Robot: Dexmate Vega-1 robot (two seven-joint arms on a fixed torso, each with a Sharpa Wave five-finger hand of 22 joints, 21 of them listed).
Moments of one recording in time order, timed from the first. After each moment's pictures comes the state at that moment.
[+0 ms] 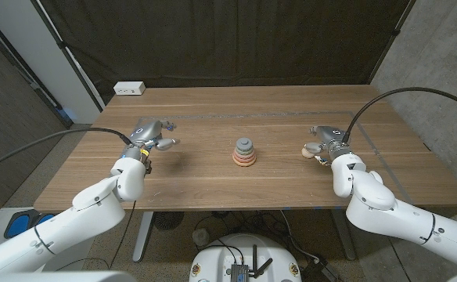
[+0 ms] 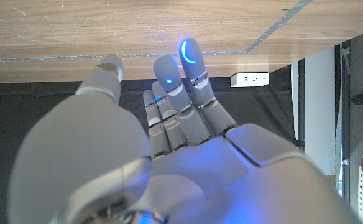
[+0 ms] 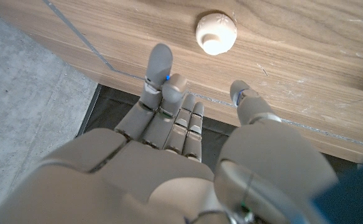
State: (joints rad) left arm 1.28 0.99 0.31 -2.21 0.30 0.65 0.43; left_hand 0.93 -0.02 0.34 -0.16 0.32 0.59 -0.03 0.23 0.26 0.65 -0.15 0.22 0.49 1.08 -0.19 1.35 0.58 0.79 -0.09 1.51 0.19; right arm -0.95 -1.01 -0.78 -2.28 -0.59 -1.09 -0.05; right_hand 0.75 -0.05 0.57 -0.16 0.39 0.41 -0.03 0.24 0.35 0.46 -0.08 0.18 0.65 0.95 -0.14 1.40 1.19 0.89 -0.12 1.54 0.24
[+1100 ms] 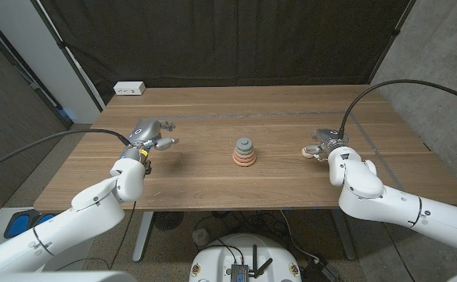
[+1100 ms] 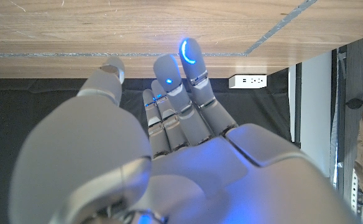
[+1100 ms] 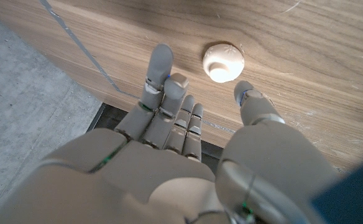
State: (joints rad) left arm 1.29 0.99 0.31 -2.21 0.27 0.65 0.45; left_hand 0.92 0.00 0.35 -0.16 0.33 0.59 -0.02 0.23 0.26 0.67 -0.16 0.22 0.49 1.09 -0.19 1.35 0.59 0.80 -0.09 1.50 0.18; right arm -0.76 -1.01 -0.94 -2.24 -0.62 -1.20 0.14; right_hand 0.74 -0.06 0.56 -0.16 0.36 0.40 -0.02 0.23 0.34 0.44 -0.08 0.19 0.63 0.93 -0.13 1.37 1.18 0.87 -0.11 1.53 0.23
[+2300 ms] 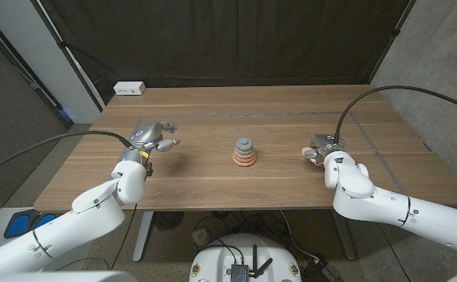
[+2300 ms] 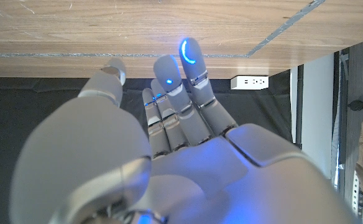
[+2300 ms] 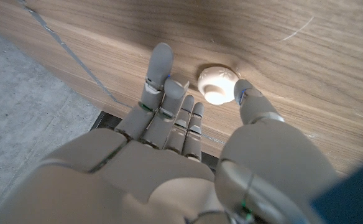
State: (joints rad) left arm 1.30 1.00 0.31 -2.22 0.26 0.65 0.46; left_hand 0.91 0.00 0.37 -0.16 0.33 0.61 -0.02 0.23 0.26 0.69 -0.16 0.22 0.50 1.09 -0.19 1.35 0.60 0.80 -0.09 1.50 0.18; right arm -0.72 -0.98 -1.01 -2.17 -0.58 -1.21 0.10; right_hand 0.75 -0.05 0.55 -0.16 0.34 0.41 -0.04 0.23 0.33 0.44 -0.08 0.19 0.61 0.93 -0.13 1.37 1.18 0.87 -0.11 1.53 0.23
